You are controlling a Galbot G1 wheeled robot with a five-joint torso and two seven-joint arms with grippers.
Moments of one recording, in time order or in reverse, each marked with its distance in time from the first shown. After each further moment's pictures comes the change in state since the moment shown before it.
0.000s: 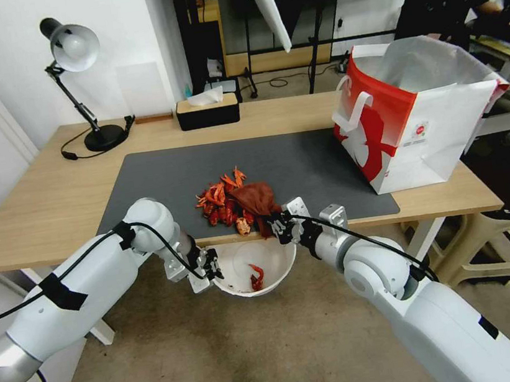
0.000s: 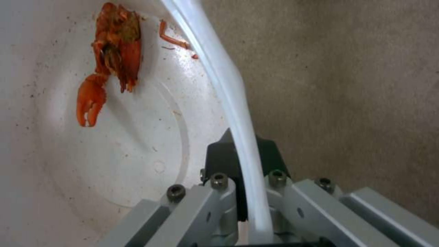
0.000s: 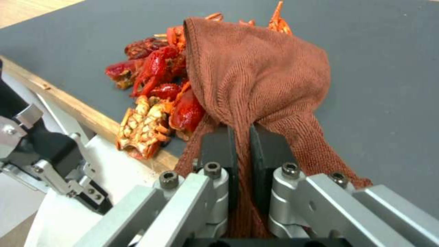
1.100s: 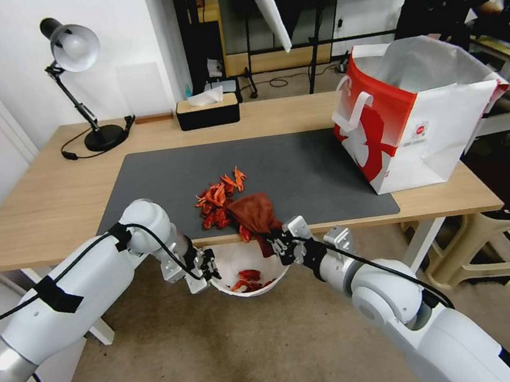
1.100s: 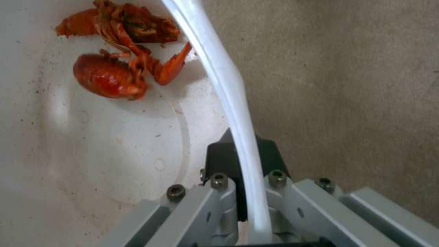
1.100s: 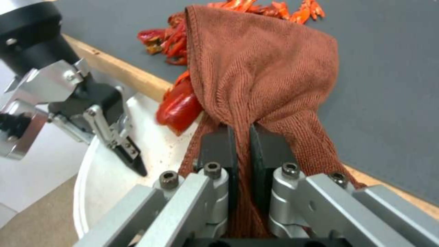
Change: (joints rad) left arm 0.012 0.015 -0.019 -0.007 0.000 -0.002 -0.004; right arm -0.130 -0.014 0.015 0.084 -0.092 0.023 -0.062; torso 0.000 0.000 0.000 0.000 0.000
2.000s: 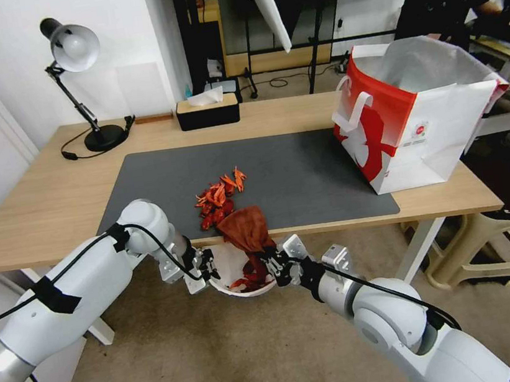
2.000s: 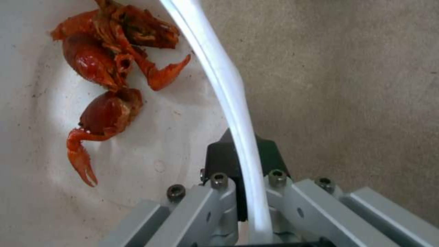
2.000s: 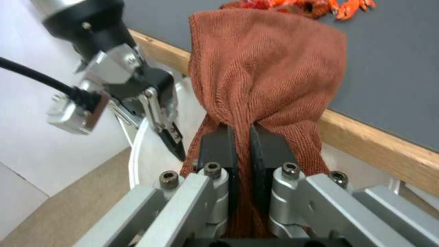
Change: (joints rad) left arm 0.007 0.011 -0.001 -0.003 -0.001 -0.005 -0.007; right arm -0.063 0.008 -0.026 0.047 -0.043 0.015 -0.048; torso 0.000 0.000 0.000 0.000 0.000
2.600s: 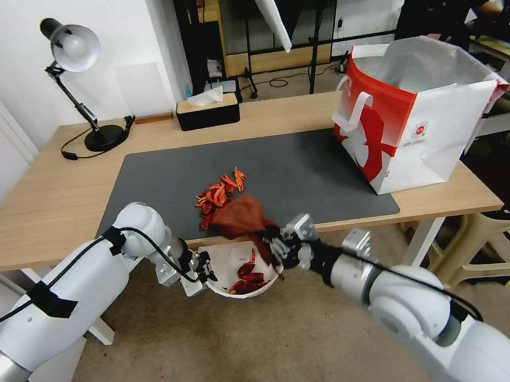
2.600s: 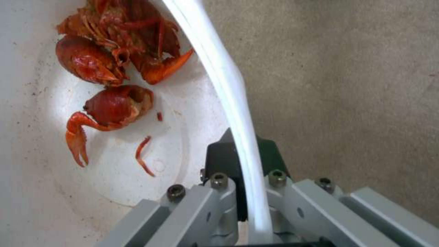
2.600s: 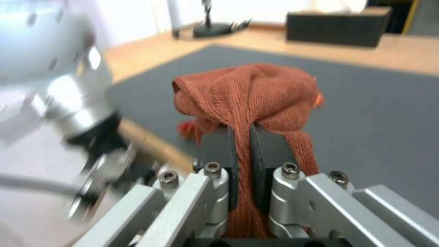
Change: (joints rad) left arm 0.032 0.010 -0.040 -0.001 0.005 -0.007 -0.005; right arm 0.061 -0.035 0.117 0.040 0.156 0.105 -0.013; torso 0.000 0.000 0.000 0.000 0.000
